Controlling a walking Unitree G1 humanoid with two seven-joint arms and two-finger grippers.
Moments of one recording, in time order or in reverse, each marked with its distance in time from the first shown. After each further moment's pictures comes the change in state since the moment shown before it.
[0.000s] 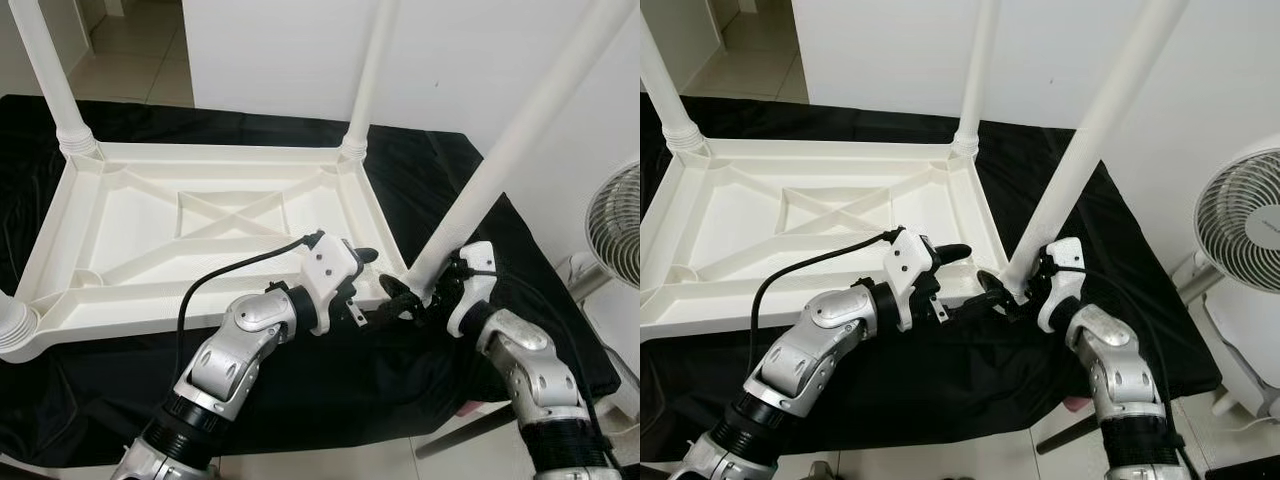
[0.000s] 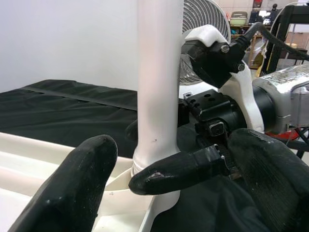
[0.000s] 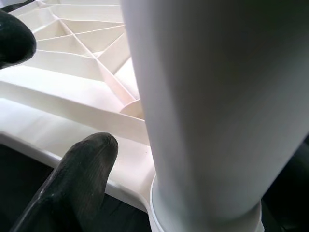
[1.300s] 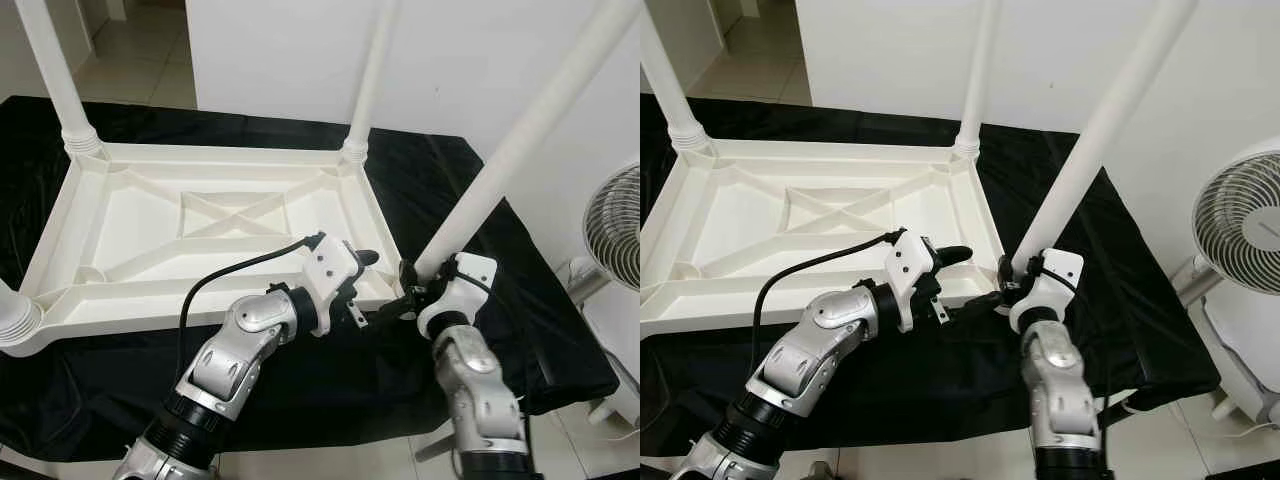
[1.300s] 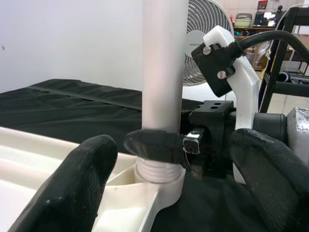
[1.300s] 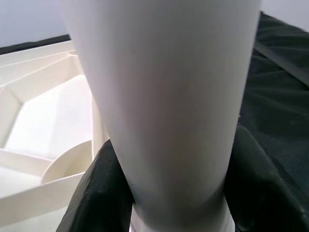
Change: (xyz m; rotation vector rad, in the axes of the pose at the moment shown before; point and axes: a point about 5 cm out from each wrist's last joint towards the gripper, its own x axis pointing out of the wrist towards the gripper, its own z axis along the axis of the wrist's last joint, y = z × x) left arm 0.001 0.000 -0.003 -0.009 0.003 0.000; right arm 0.007 0.039 0.000 0.211 -0.088 -0.804
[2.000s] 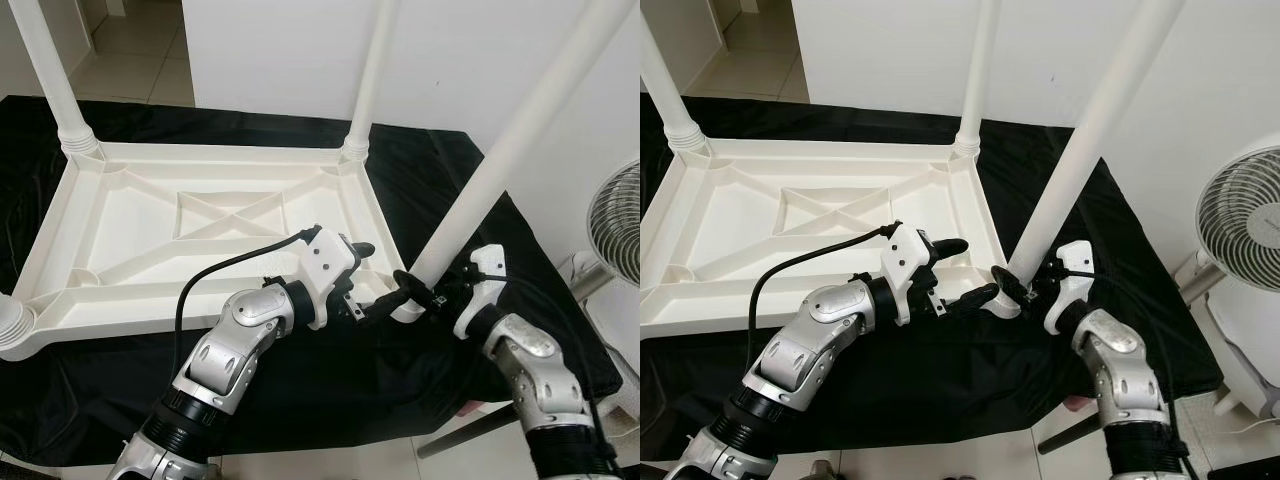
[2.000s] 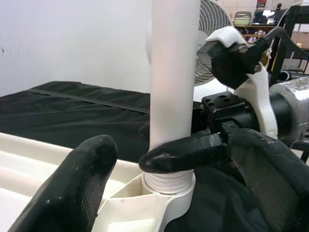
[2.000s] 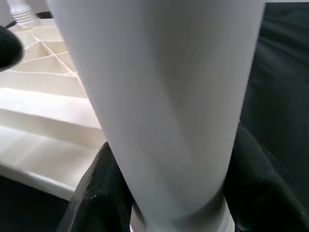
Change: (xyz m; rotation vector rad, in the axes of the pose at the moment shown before) left arm 0.000 0.005 0.005 0.017 -0.006 0.010; right arm 0.014 -0.036 0.005 -0.143 0.038 0.666
